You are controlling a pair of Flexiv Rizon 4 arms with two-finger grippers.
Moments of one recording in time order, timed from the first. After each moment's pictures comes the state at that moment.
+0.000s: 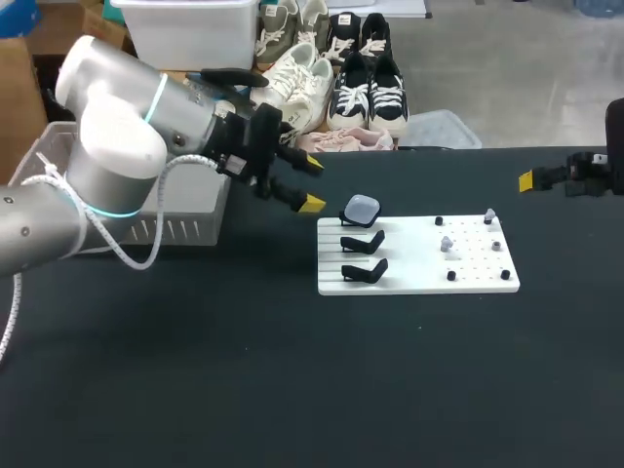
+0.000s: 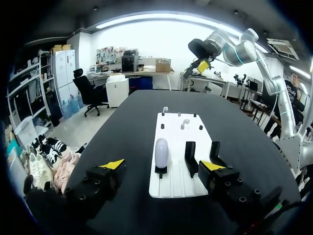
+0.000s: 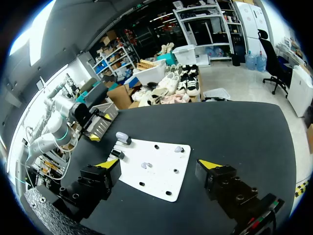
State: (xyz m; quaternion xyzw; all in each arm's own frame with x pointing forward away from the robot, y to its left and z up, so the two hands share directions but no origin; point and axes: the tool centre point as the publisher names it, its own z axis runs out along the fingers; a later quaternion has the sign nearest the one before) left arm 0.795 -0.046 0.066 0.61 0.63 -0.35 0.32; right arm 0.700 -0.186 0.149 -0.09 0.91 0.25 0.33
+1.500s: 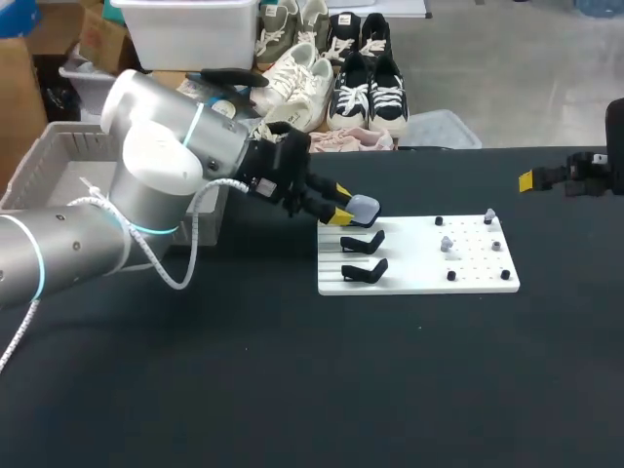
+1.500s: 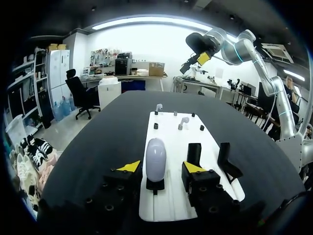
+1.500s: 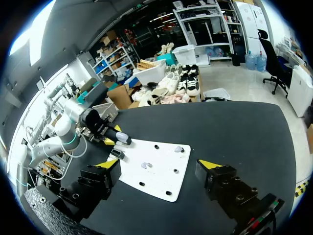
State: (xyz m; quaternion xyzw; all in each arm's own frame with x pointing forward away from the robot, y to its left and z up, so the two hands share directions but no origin) left arm 0.789 -0.090 0.026 0.61 0.61 -0.39 0.32; right arm 0.700 -0.186 0.149 -0.09 0.91 0.25 0.33
